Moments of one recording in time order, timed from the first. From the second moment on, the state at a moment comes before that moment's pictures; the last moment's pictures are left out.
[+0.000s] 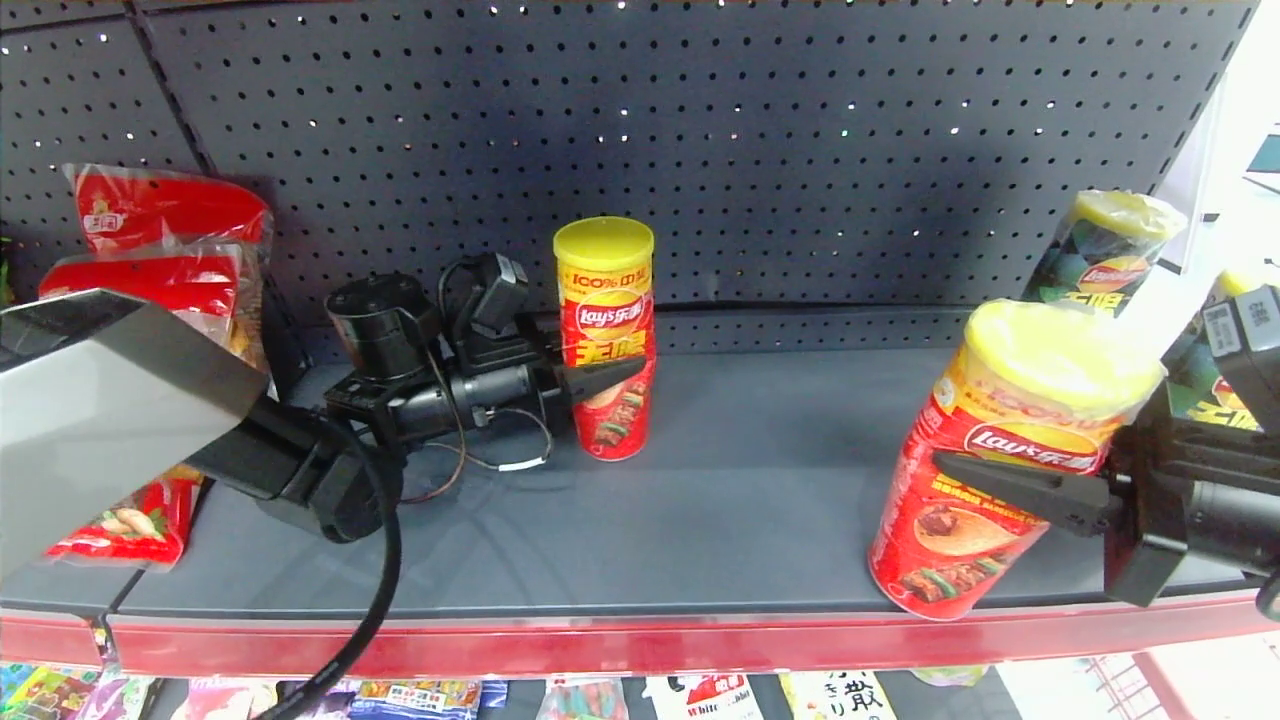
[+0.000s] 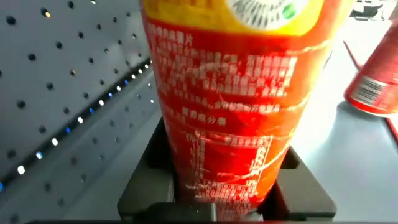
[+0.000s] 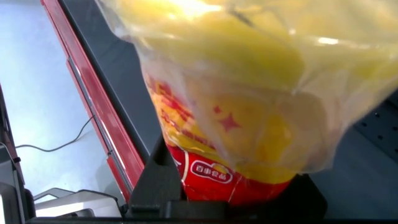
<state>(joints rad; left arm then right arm) -0.36 2.09 -0.95 -1.25 -0.83 0.03 0.33 1.26 -0.55 -0.50 0.60 -0.38</state>
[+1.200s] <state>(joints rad) -0.38 1.96 -0.68 -1.50 -0.79 -0.13 0.33 1.26 -0.54 -0.50 0.60 -0.38</state>
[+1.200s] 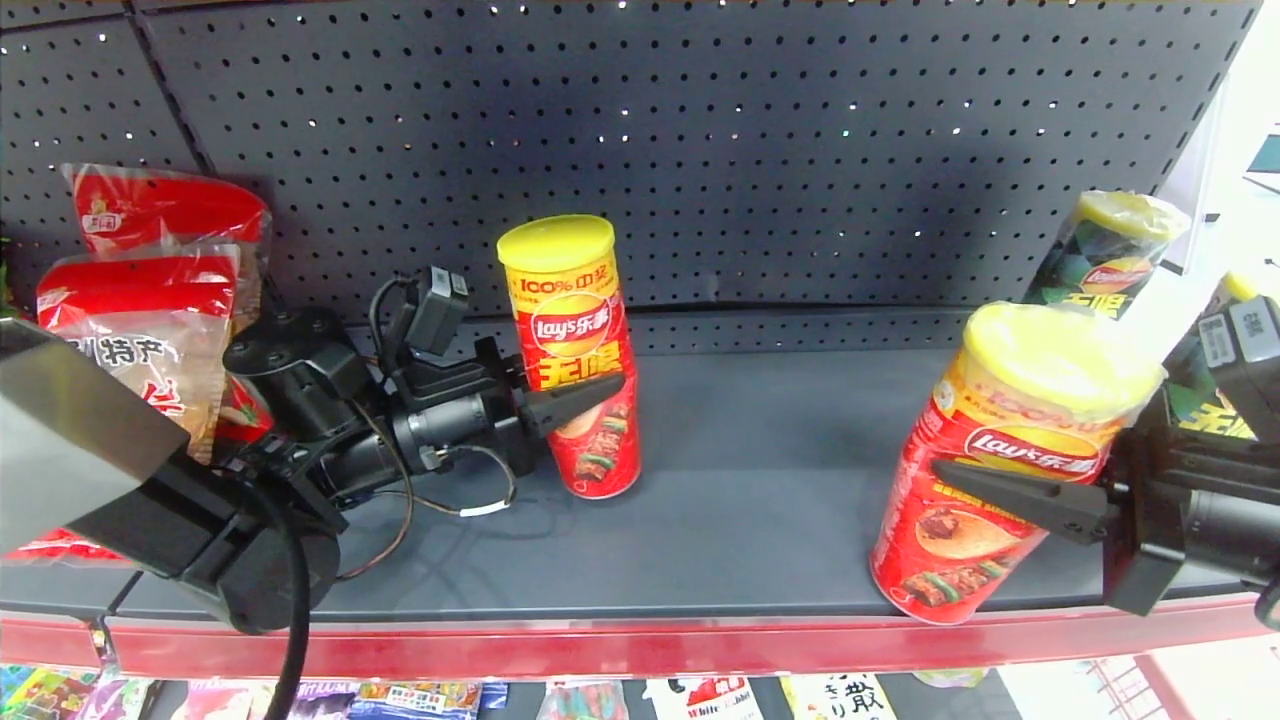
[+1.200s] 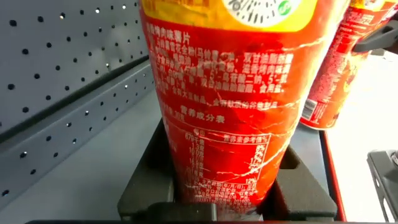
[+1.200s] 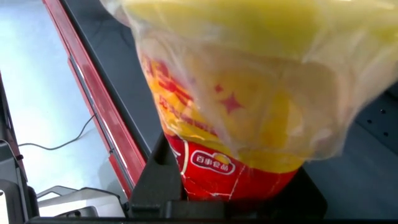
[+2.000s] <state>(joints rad) -0.38 1.94 -0.65 -1.51 -0.79 -0.13 0.36 1.36 -0.79 -0.50 0.57 -0.38</state>
